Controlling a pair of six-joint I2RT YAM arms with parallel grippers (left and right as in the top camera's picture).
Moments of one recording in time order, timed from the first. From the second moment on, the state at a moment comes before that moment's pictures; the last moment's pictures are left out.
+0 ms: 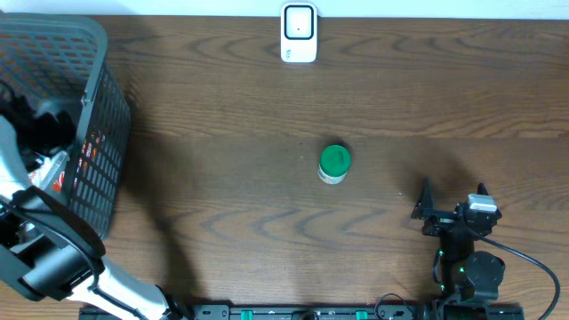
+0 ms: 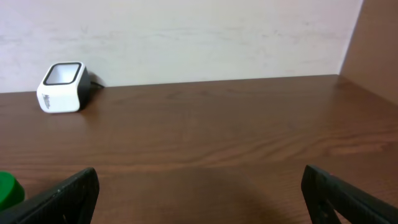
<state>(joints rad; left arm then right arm) 0.65 1.91 1.62 -1.08 0.10 0.05 -0.07 0.01 0.01 -0.07 0.03 0.04</state>
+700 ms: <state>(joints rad) 0.65 1.93 1.35 -0.71 0.10 0.13 -0.07 0.01 0.01 -0.07 0.03 0.04</state>
